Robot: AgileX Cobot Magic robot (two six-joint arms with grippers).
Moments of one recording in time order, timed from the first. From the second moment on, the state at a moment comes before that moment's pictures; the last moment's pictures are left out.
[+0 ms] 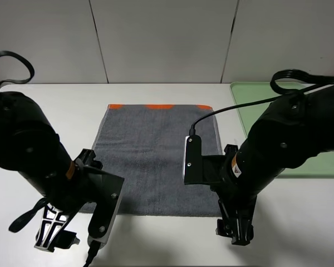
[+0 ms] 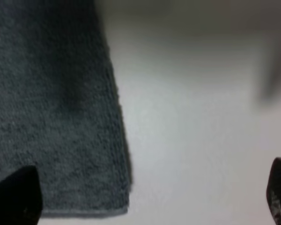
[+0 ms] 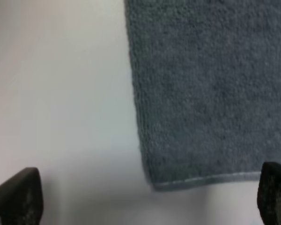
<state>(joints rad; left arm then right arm) -0.83 1.60 -0.61 0.13 0.50 0.85 0.81 1.64 -0.68 -0.02 0.51 -0.67</state>
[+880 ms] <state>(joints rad) -0.66 1.60 -0.51 0.12 0.27 0.81 0.81 1.78 -0.68 0.00 0.41 -0.68</state>
